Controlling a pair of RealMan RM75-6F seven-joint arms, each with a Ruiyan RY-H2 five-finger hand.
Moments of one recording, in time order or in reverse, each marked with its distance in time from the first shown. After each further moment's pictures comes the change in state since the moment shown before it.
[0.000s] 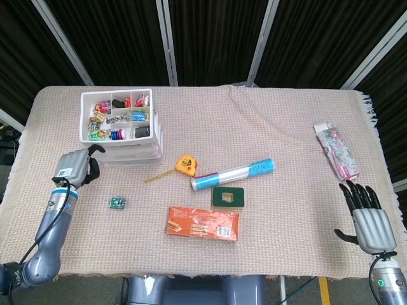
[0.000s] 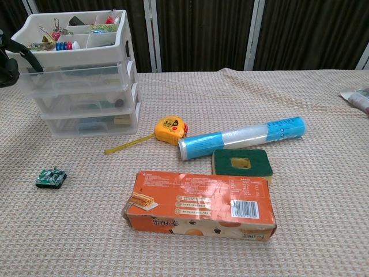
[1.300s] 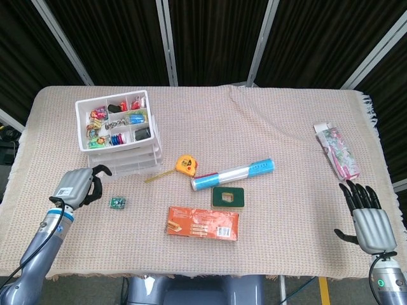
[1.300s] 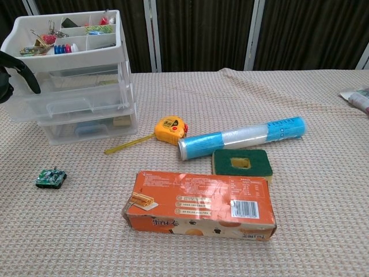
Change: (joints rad) left arm 0.078 0.113 0.130 -0.157 0.222 -0.037 -0.128; right arm 0.000 -0.001 0.001 -0.002 0.001 0.002 -0.002
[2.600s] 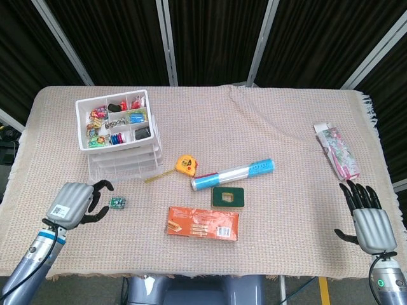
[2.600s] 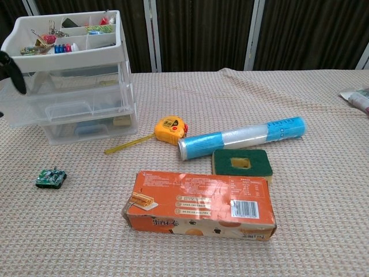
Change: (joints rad) left arm 0.155 0.052 0.173 -0.038 0.506 0.096 -0.004; right arm -0.001 -0.002 0.001 -0.001 0.001 0.003 -0.007
